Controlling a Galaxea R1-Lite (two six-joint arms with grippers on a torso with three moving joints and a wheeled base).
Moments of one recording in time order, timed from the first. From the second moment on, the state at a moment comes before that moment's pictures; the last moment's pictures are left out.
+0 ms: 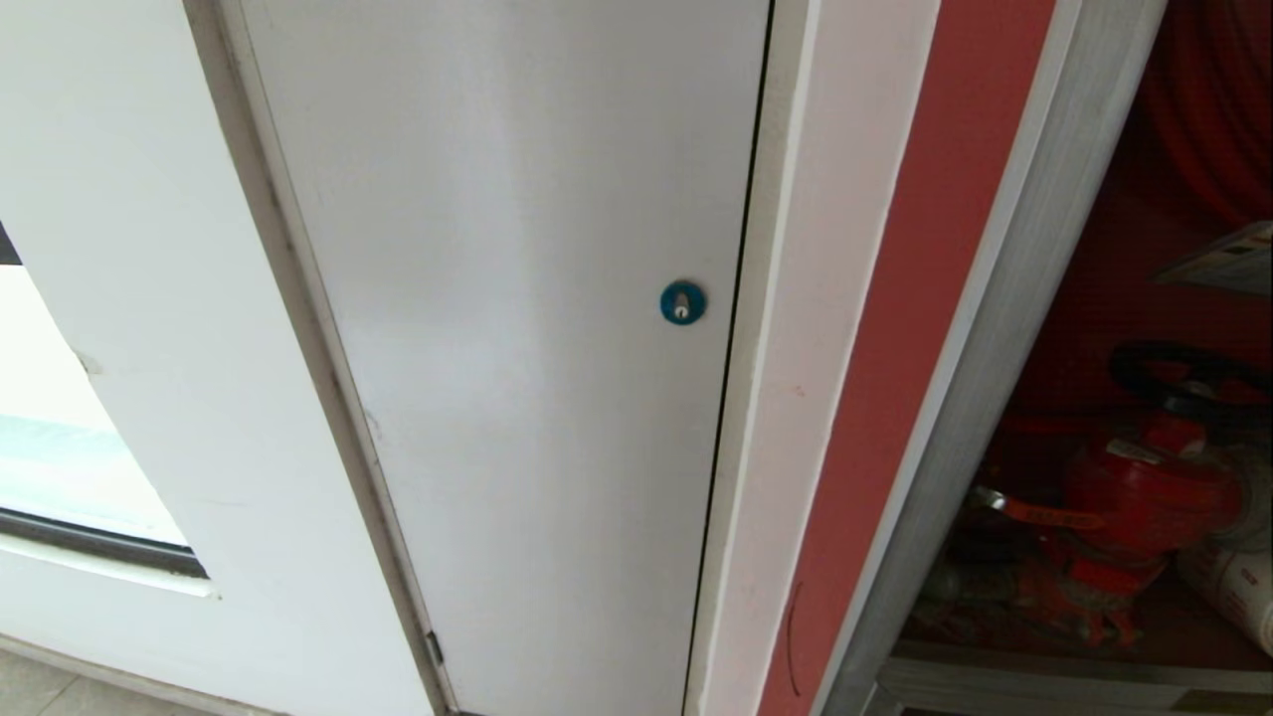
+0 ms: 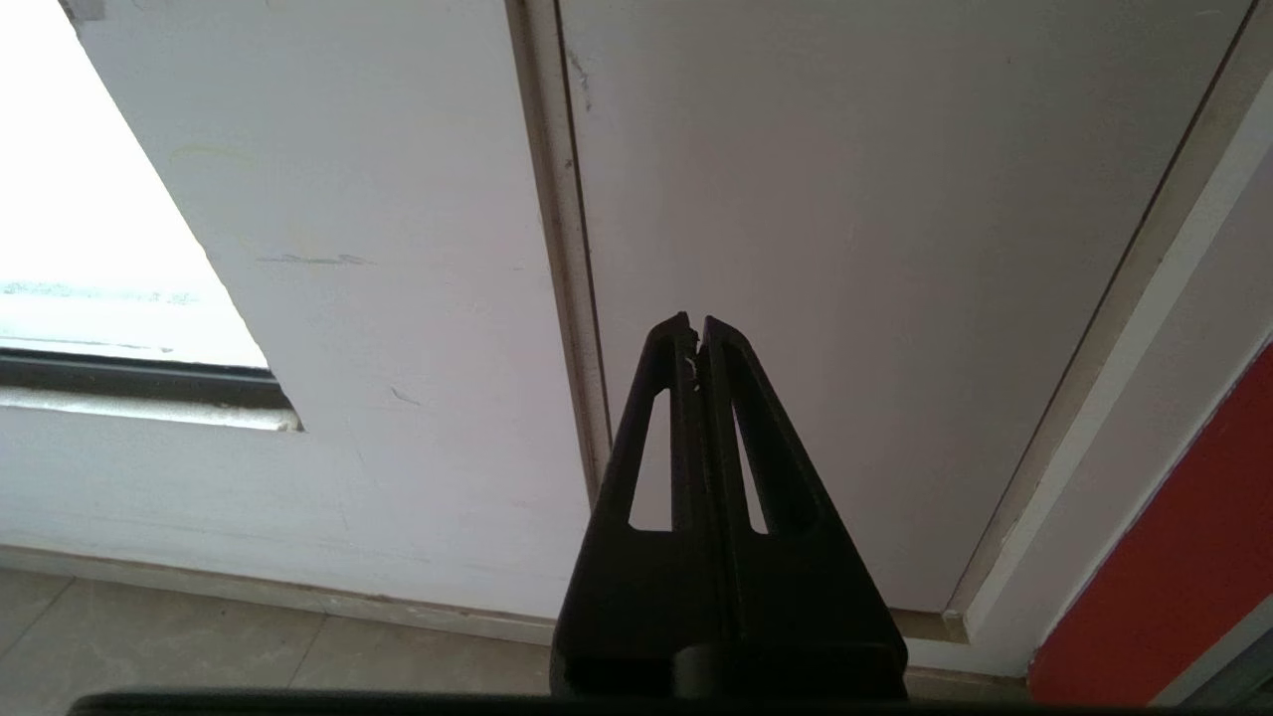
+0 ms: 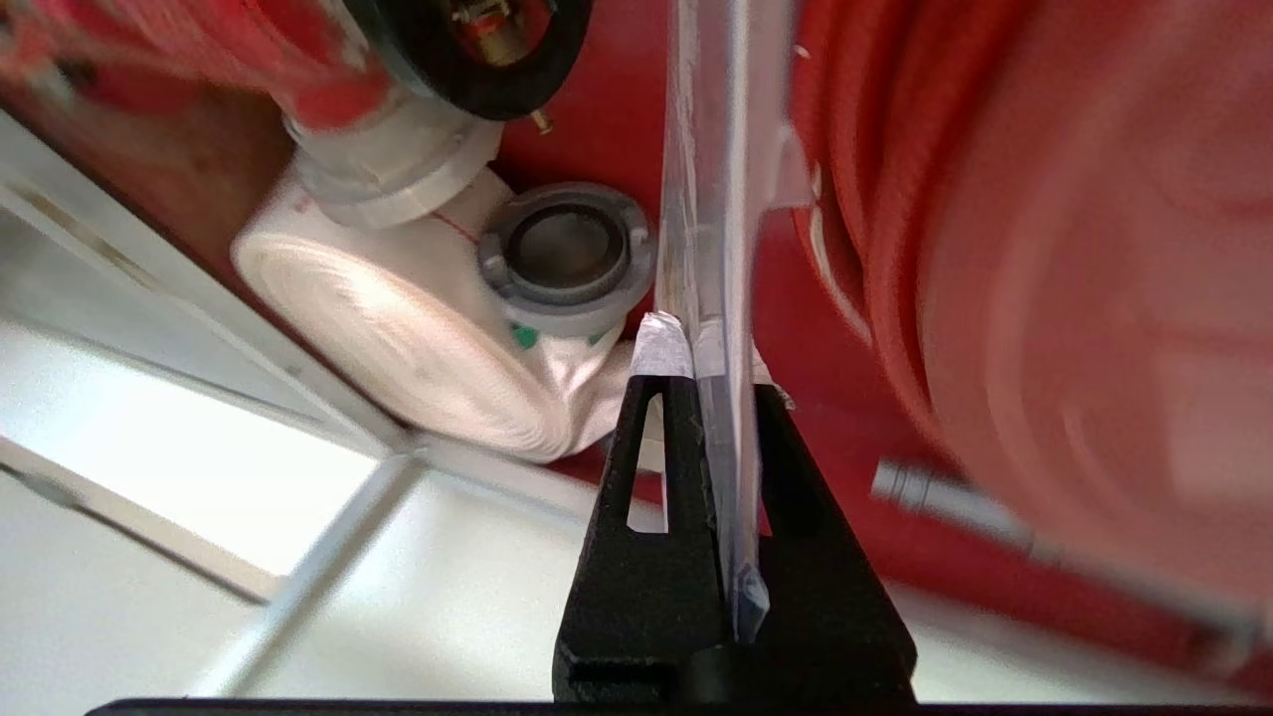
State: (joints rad) left arm 0.01 0.00 0.00 -0.01 -0.03 0.03; right arm -0.25 1.20 -1.59 0.83 -0.24 -1.34
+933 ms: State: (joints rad) left arm 0.01 0.00 0.00 -0.01 -0.03 0.03; right arm -0.64 1.47 -1.56 0.65 0.36 -1.72
